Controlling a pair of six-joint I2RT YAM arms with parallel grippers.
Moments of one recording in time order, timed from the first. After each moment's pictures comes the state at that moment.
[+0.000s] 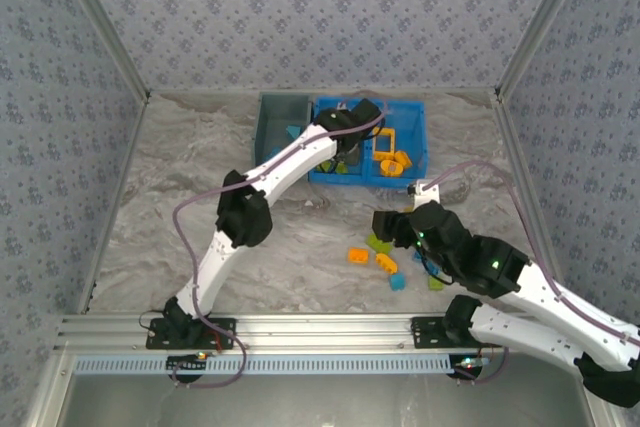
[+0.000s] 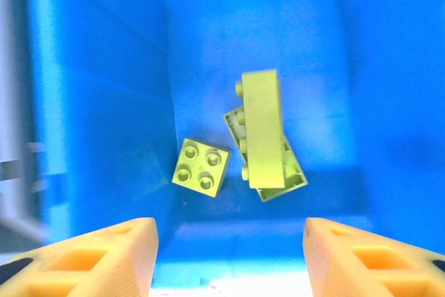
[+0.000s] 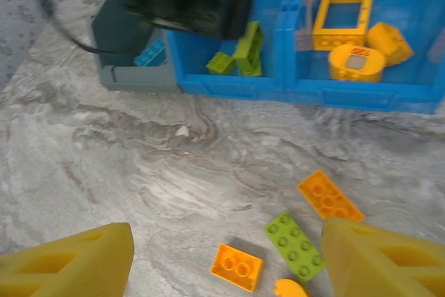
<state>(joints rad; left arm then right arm) -0.83 2.37 2.43 -1.21 -0.42 -0.53 0.95 0.70 0.84 -0.76 0.41 0.67</state>
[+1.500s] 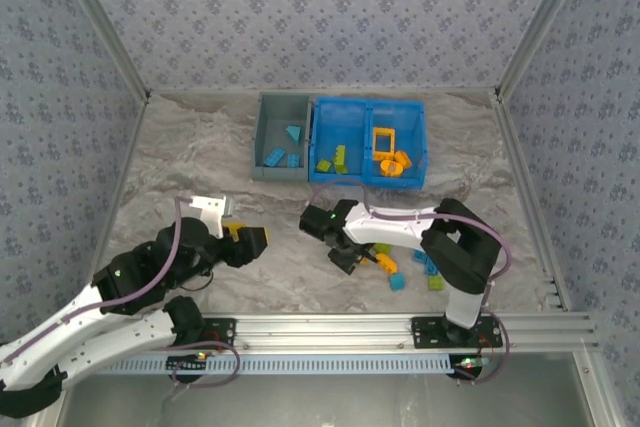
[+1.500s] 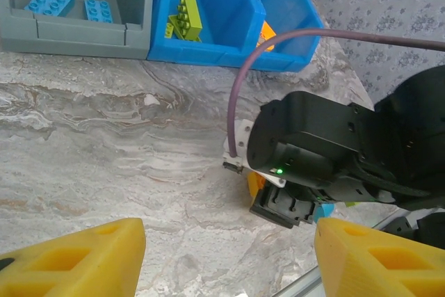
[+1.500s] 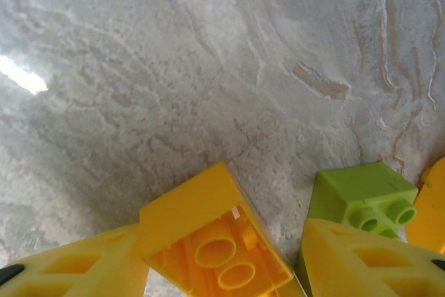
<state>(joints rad) -1.02 0.54 0.79 -0.75 -0.21 -0.74 1.02 1.80 1.13 -0.97 0.26 0.17</state>
